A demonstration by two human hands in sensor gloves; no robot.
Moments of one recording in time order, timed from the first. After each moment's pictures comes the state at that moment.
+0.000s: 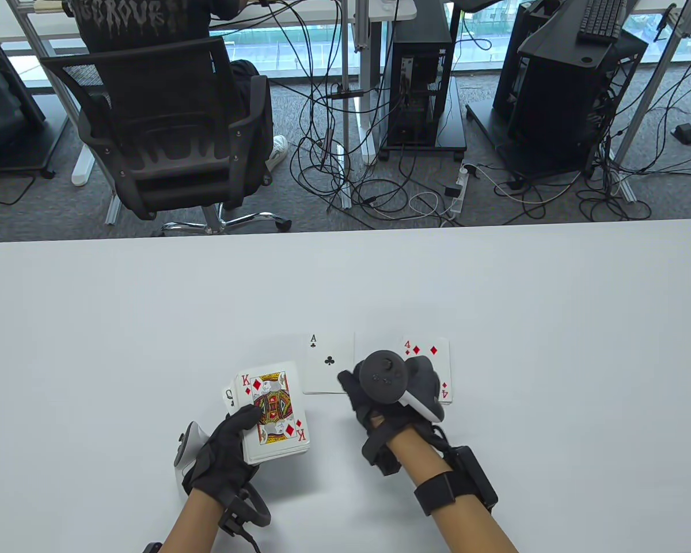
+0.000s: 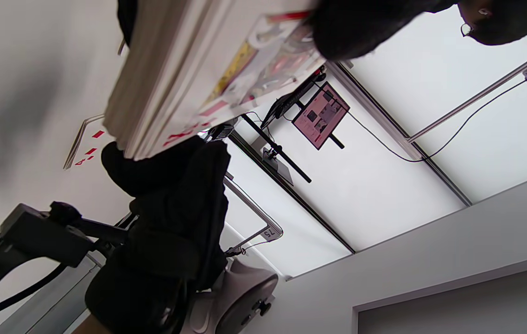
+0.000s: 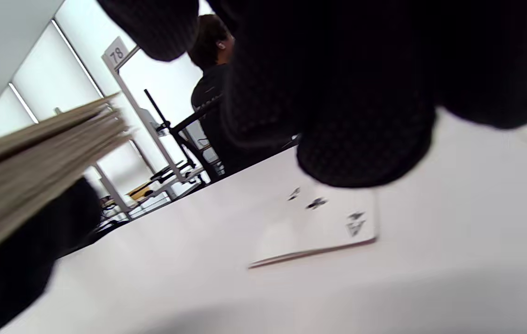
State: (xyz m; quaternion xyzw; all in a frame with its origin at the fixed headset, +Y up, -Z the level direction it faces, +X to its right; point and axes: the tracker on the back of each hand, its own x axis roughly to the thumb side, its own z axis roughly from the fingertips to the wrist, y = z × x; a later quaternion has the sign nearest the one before) left_hand -0.220 -0.809 -0.269 -0.22 -0.05 0.89 0.40; right_hand 0.016 -0.703 -0.319 0.19 0.04 0.93 0.30
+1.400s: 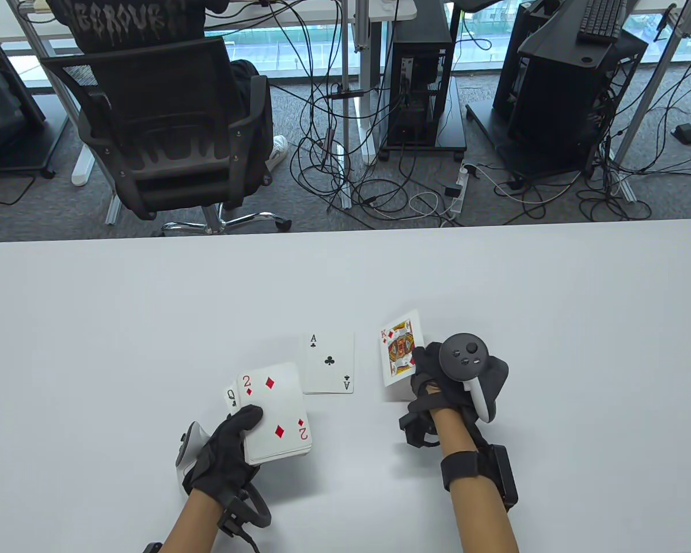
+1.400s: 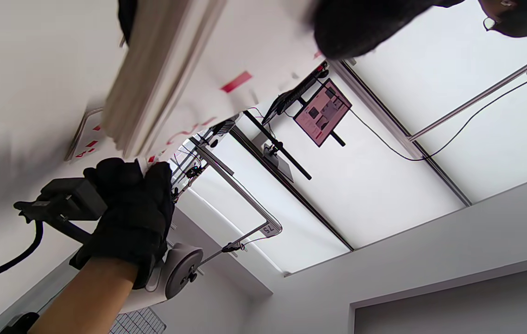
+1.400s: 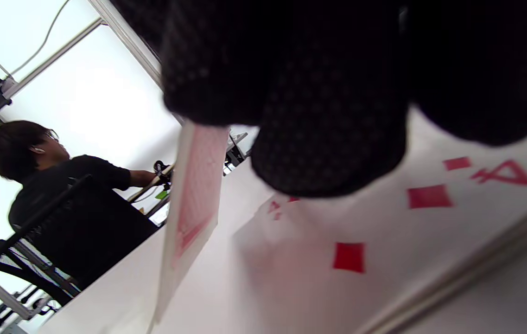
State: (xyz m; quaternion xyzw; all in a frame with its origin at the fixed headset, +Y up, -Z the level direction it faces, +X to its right) left_hand -0.217 -0.809 -0.268 -0.23 -0.05 0.89 0.39; right_hand 0.149 -0.739 -0.362 -0.12 -0.04 0.93 0.34
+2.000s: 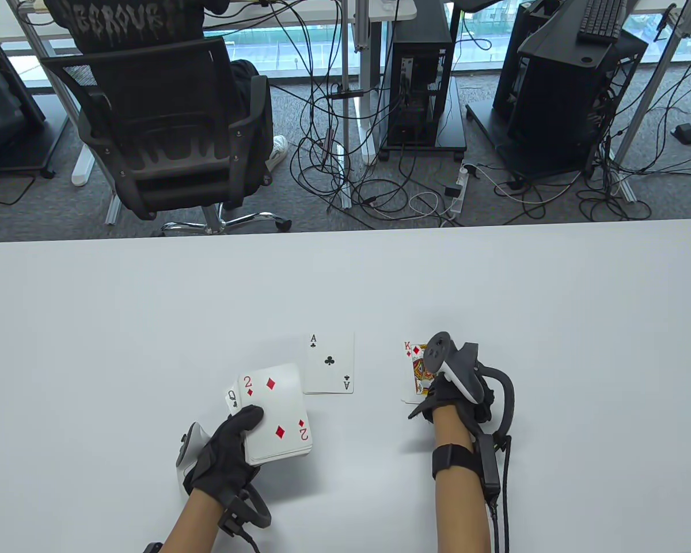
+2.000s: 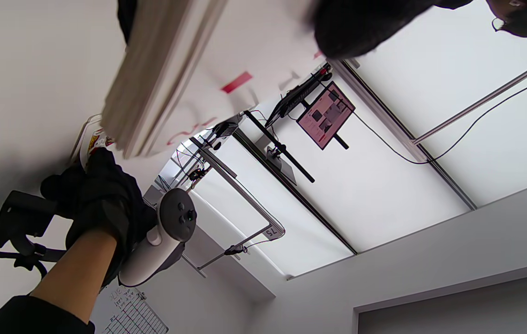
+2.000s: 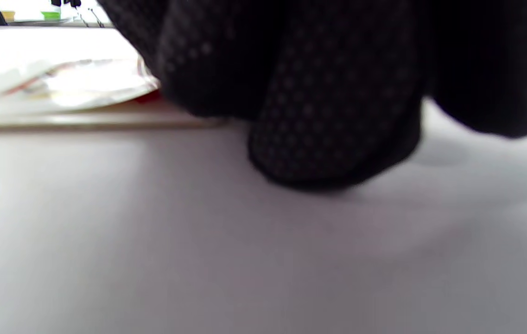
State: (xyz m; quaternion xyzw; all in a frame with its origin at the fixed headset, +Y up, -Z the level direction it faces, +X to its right) left_hand -0.217 -0.809 -0.267 -0.23 -0.05 0.89 0.40; right_hand 0.144 -0.769 -0.377 -0.16 0.14 0.98 0.01
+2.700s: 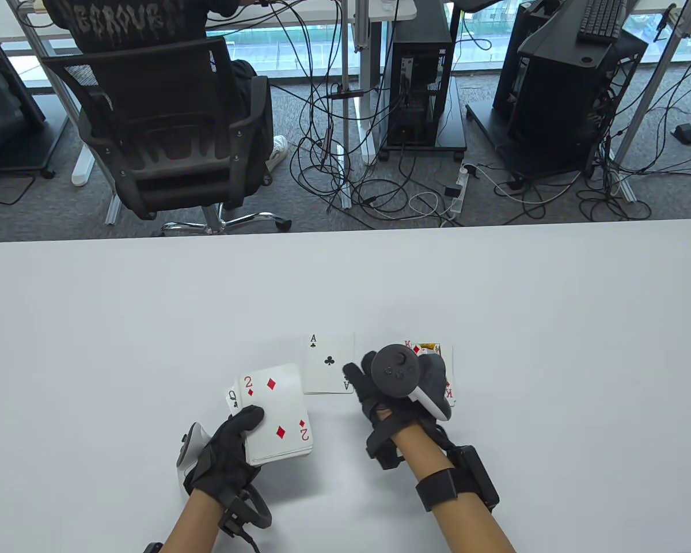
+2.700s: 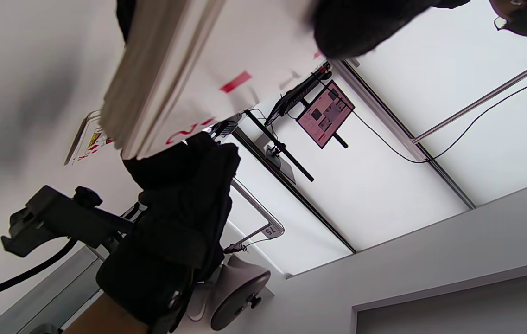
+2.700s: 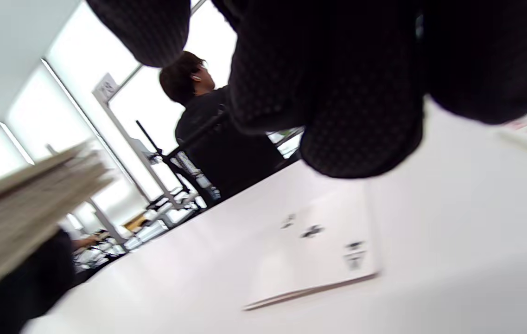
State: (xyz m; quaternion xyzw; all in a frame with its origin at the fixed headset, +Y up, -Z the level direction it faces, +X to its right) left_hand -0.217 -0.810 -0.268 -0.23 -0.05 0.89 0.39; right_hand 0.031 -0.699 -0.329 0.16 -0.01 0.92 0.35
